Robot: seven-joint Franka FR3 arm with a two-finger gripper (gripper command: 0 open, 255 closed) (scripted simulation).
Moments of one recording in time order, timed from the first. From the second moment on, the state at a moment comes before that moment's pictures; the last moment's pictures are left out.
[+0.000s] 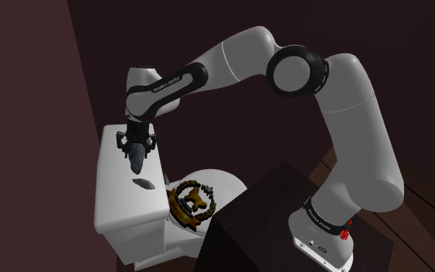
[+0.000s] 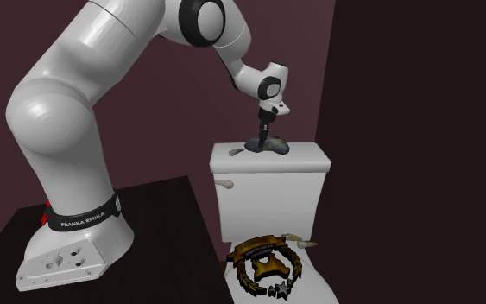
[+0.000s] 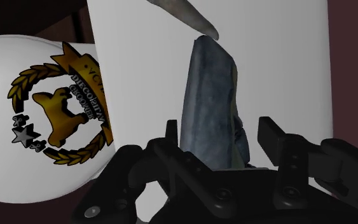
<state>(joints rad) 0.31 0.79 0.20 -1.52 0.08 2.27 0.86</state>
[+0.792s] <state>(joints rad) 0.30 0.69 0.21 -1.53 0.09 2.18 0.88</state>
